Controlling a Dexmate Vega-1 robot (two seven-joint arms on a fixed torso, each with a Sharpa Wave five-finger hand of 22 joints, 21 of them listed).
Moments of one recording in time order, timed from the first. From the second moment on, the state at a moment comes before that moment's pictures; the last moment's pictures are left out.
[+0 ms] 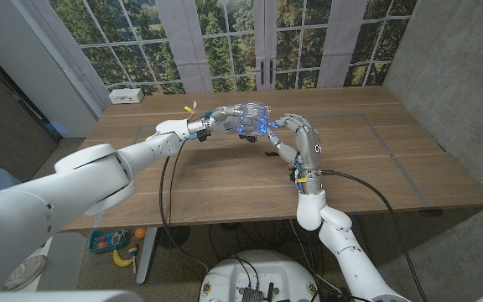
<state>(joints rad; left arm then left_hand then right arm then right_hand) 0.14 0.39 1.14 -0.58 -1.35 -0.34 -1.38 0.88 -0.04 0.45 -0.17 0.21 0.46 0.17 0.56 0.29 0.69 0.11 0.42 0.33 0.80 0.05 0.28 0.35 0.44 -0.04 0.65 0.19 -1.02 0.07 -0.04 -1.23 -1.35 0.84 -1.11 1.07 -0.04 0.26 -0.14 0.42 0.99 -0.15 0.55 0.29 0.86 -0.21 0.70 0.92 0.84 -0.10 0.47 1.19 0.51 -0.05 0.59 0.20</state>
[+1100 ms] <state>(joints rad) 0.13 0.33 1.05 -0.48 -1.27 -0.31 -1.38 0.88 -0.04 0.45 -0.17 0.21 0.46 0.17 0.56 0.31 0.69 0.11 0.42 0.33 0.80 0.05 0.28 0.35 0.43 -0.05 0.66 0.19 -0.98 0.08 -0.02 -1.18 -1.33 0.90 -1.12 1.00 -0.06 0.19 -0.11 0.39 0.88 -0.16 0.45 0.23 0.78 -0.21 0.67 0.88 0.77 -0.08 0.42 1.19 0.47 -0.05 0.60 0.21</state>
